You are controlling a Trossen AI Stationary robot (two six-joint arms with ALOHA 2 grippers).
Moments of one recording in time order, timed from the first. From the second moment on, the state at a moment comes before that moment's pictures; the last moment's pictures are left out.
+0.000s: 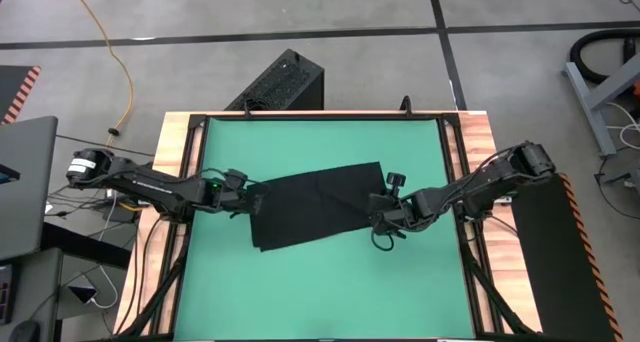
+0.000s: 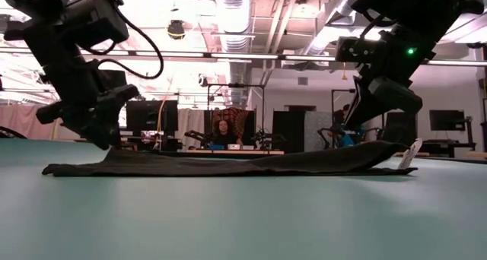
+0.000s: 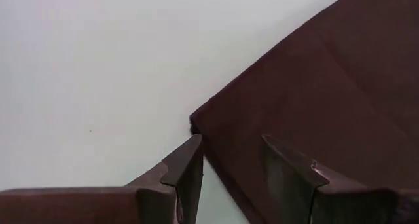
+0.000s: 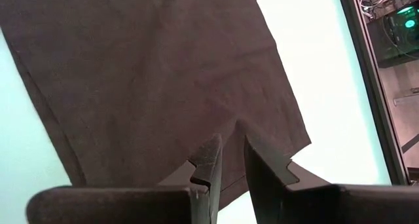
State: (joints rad) left arm -0.07 1.14 0.44 -0.45 -0.53 -1.16; right arm 0.27 1.43 0.78 -0.54 0.70 0.28
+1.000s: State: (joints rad) left arm -0.07 1.21 0.44 -0.34 -0.48 -1.11; right arm 0.28 1.43 0.78 -0.53 0.67 0.29
